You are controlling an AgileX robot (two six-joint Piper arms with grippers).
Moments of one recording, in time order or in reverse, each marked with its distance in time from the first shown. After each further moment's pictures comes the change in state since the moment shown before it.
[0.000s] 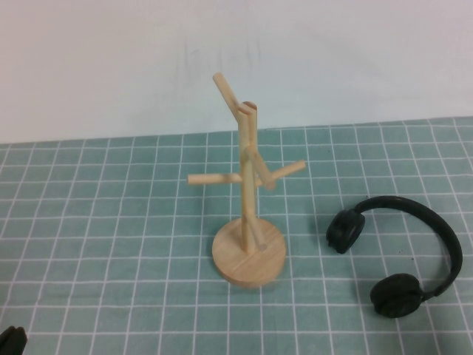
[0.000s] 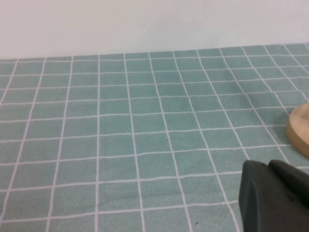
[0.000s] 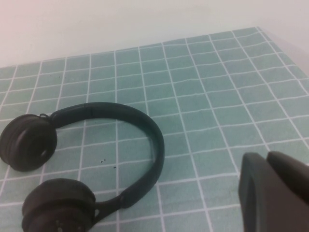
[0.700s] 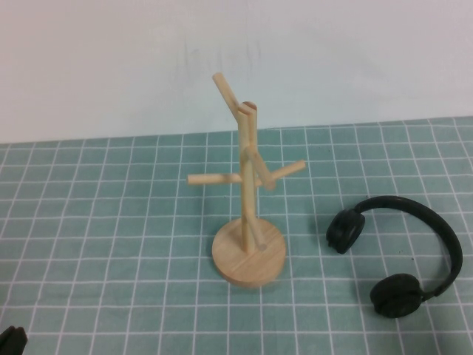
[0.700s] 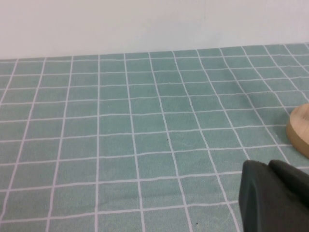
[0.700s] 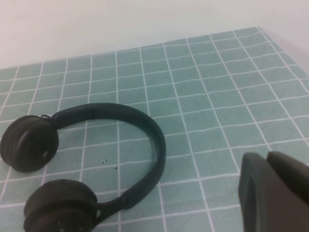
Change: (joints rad) right arm 0.000 0.000 0.000 0.009 -0.006 0.000; left arm 0.000 0.000 0.000 0.000 0.000 0.000
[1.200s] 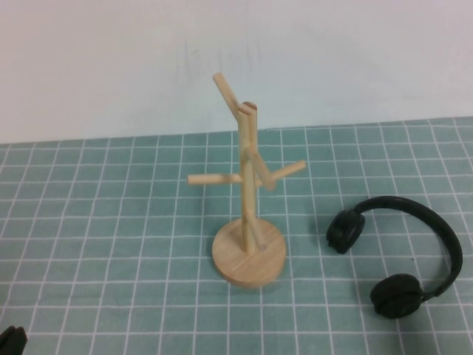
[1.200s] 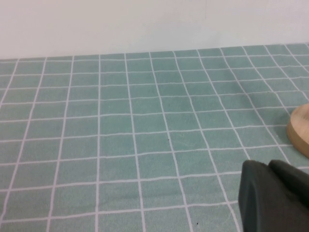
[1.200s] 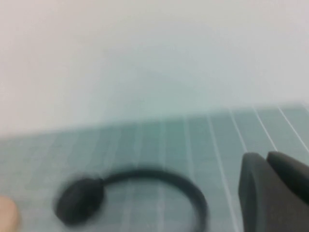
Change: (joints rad) right arm 0.047 -0.002 0.000 0.013 -0.098 0.000; left arm 0.000 0.000 0.000 0.000 0.000 0.000
